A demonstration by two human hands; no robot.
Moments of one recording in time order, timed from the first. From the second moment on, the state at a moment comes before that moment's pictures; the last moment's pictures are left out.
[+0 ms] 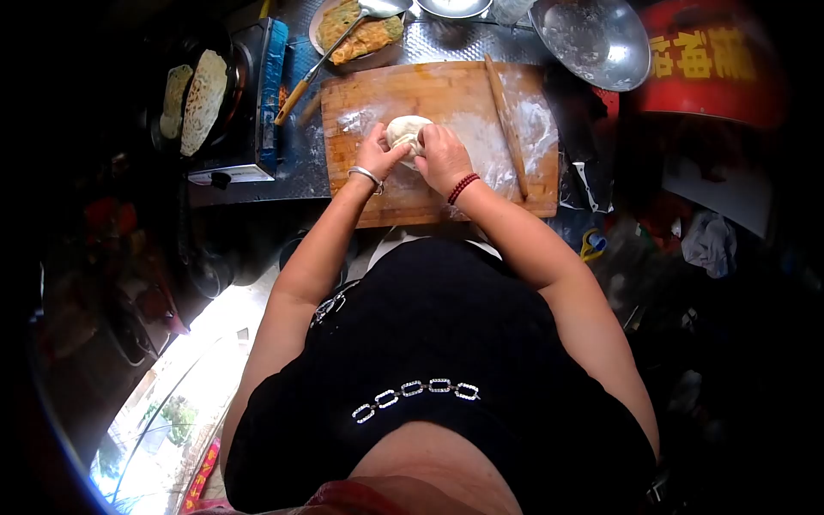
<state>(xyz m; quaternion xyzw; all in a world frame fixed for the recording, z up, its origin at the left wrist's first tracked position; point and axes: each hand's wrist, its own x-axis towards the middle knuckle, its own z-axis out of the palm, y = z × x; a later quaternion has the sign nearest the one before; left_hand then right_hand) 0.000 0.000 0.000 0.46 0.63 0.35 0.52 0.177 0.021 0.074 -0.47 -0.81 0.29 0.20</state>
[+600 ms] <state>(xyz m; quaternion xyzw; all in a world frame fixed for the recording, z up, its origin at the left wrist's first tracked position) 0.020 0.009 0.058 0.63 0.69 0.24 0.27 0.243 0.020 0.074 -0.60 -0.66 0.38 0.23</state>
